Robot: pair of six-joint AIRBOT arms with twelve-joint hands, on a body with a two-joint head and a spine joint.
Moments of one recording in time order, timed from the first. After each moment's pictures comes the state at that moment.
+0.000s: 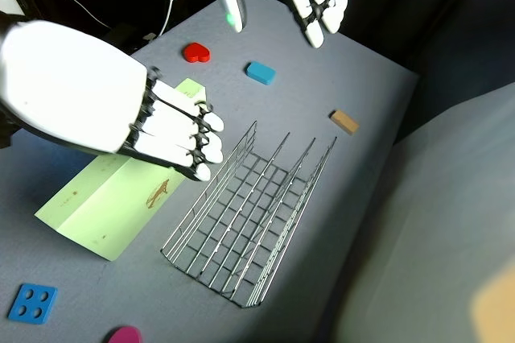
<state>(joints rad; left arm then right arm) -0.12 -0.46 0.47 1.02 0.96 0.18 -0.09 -1.19 0.71 -0.85 -0.79 0.05</state>
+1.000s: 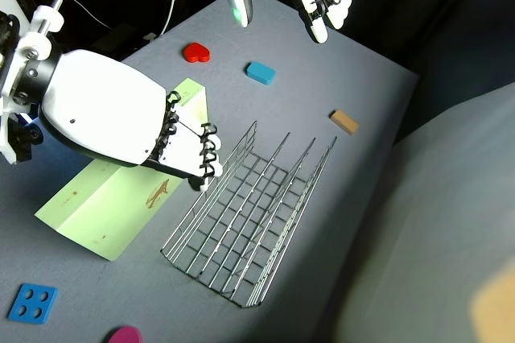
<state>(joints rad) -0.15 -0.45 0.50 0.97 0.93 0.23 -0.16 -1.25 0.74 -0.88 -0.79 0.02</state>
